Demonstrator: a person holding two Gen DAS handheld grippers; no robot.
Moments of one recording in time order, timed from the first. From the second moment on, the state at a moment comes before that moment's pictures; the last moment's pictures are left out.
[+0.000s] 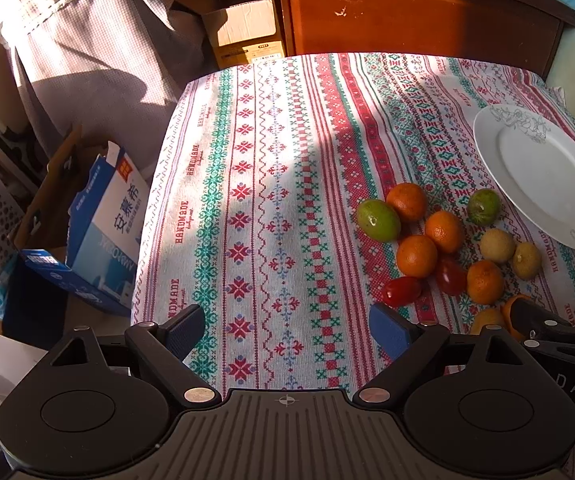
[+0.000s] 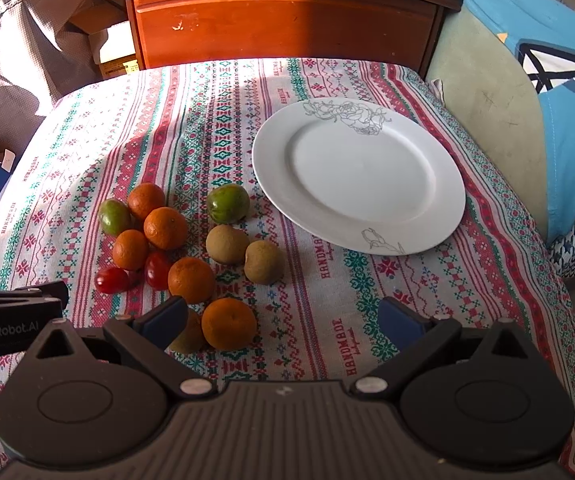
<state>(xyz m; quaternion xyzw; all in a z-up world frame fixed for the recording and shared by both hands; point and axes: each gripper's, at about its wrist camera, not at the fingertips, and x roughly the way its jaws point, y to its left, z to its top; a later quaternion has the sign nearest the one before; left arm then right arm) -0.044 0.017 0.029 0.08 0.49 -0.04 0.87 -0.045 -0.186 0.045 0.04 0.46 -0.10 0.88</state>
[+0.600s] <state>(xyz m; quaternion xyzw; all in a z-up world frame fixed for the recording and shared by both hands) -0.046 0.013 0.029 0.09 0.49 -0.05 0.87 -0.046 -0.186 0.043 0.04 0.46 -0.09 0.88</state>
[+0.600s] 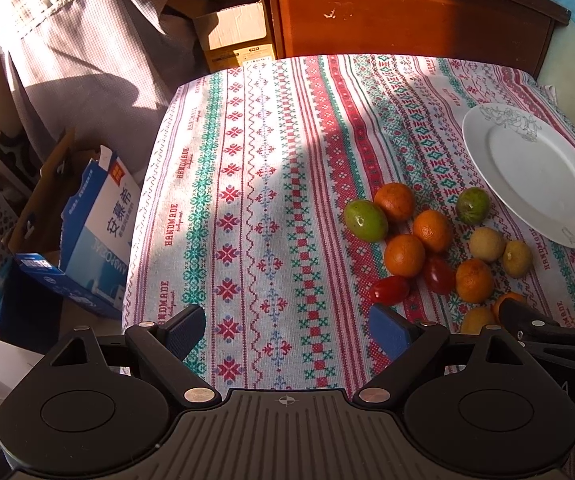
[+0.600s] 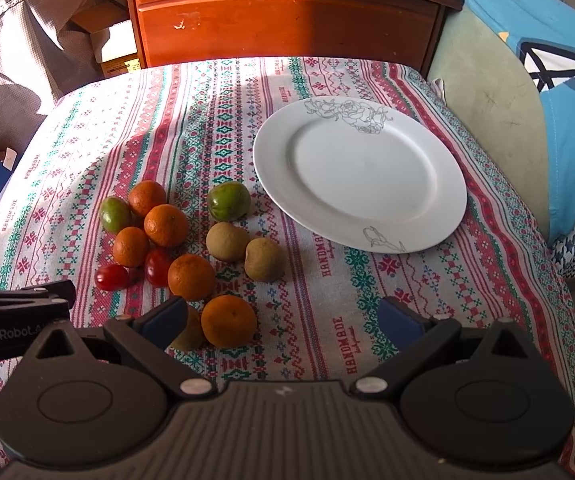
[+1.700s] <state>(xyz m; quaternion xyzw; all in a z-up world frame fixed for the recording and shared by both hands) -0.050 0.021 0.016 0.05 0.46 -0.12 0.88 -0.087 -0.210 0.025 0.09 0.38 0.07 0.92</state>
